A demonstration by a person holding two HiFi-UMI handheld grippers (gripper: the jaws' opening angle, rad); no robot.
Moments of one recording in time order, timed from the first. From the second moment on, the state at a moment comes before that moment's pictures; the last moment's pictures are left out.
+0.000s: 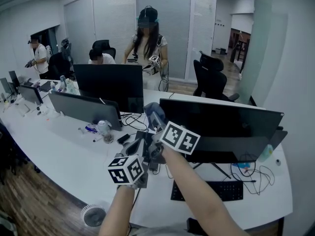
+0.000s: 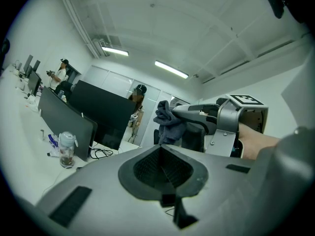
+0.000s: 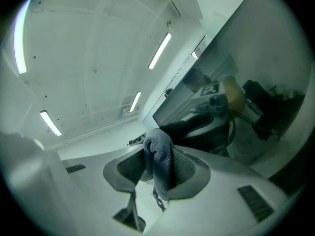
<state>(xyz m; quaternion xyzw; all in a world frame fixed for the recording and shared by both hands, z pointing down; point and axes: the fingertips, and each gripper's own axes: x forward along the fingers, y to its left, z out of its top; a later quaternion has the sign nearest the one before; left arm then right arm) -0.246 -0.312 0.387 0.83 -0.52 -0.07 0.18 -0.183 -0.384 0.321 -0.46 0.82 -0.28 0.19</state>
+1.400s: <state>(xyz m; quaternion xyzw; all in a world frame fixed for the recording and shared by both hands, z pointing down) -0.234 -0.306 0.373 0.84 -0.51 -0.08 0.16 -0.138 -0.353 0.212 -0.47 0.85 -0.10 0.24</state>
